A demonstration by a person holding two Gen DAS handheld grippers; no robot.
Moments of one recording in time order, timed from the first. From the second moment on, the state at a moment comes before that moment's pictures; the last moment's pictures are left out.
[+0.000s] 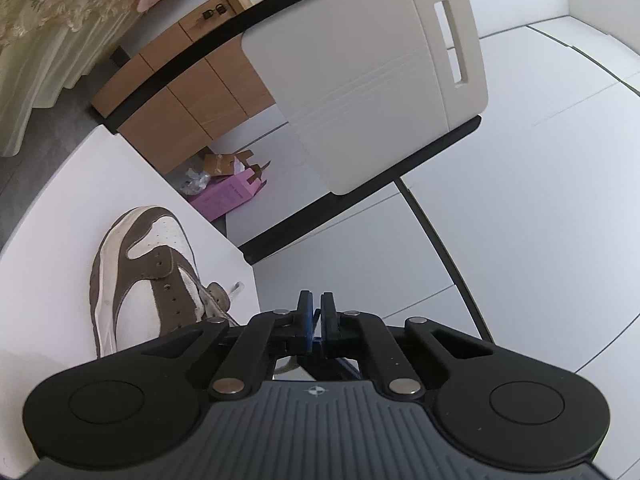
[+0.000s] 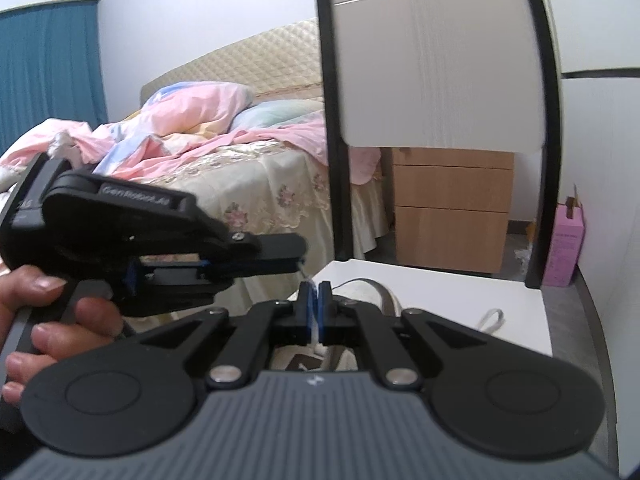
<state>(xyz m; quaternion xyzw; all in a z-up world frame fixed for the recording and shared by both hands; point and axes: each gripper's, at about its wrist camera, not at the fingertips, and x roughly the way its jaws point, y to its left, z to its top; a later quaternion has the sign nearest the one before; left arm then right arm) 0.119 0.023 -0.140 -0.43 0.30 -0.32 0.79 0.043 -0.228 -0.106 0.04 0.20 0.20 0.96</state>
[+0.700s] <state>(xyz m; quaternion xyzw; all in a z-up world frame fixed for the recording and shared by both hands) 0.120 0.025 -0.142 -0.45 0.30 -0.33 0.77 0.064 -0.306 -0.164 0.59 0.26 0.26 0.72</state>
